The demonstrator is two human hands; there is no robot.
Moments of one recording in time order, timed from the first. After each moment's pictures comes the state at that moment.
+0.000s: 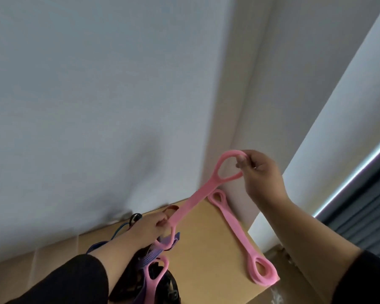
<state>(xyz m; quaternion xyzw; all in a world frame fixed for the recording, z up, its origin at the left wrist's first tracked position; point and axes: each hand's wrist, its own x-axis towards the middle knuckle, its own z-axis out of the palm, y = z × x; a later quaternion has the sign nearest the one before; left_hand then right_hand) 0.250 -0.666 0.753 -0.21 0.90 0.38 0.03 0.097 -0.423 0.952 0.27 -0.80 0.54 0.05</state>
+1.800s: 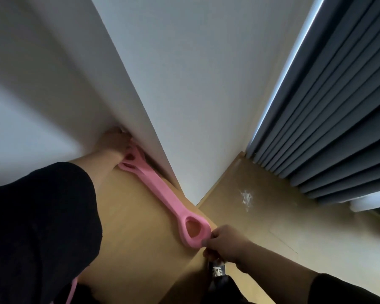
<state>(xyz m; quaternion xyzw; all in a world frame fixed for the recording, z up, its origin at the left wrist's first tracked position) -0.102 -0.581 0.718 -0.14 0.98 -0.03 0.16 0.047 -0.210 0.674 -0.11 -0.71 0.44 -0.53</state>
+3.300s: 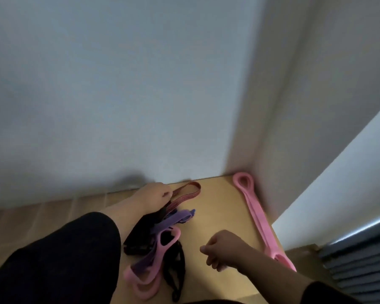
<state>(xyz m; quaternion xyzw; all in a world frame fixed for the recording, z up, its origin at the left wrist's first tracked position) 0.256 -0.684 0.763 -0.23 0.95 0.17 0.05 0.140 -0.423 0.766 0.25 -0.78 0.19 -0.53</state>
